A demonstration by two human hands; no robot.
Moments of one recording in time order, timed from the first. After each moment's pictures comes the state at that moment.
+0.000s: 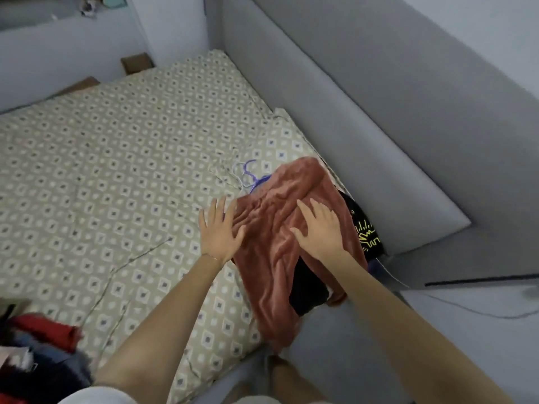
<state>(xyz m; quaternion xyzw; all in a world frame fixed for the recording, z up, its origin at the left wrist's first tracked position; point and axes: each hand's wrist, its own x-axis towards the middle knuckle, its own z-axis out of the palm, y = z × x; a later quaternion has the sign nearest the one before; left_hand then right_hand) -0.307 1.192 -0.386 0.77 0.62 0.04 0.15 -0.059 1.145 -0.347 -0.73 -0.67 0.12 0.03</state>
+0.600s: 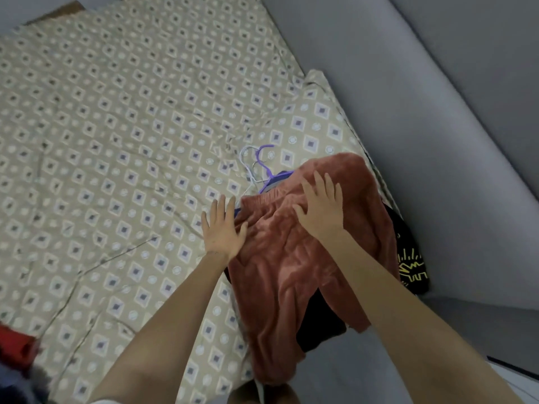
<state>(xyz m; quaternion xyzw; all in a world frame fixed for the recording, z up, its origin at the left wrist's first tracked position) -0.284 1.308 -0.554 0.68 0.70 -0.03 0.23 -0.051 1.333 -0.507 -0.70 -0.70 0.11 -0.03</state>
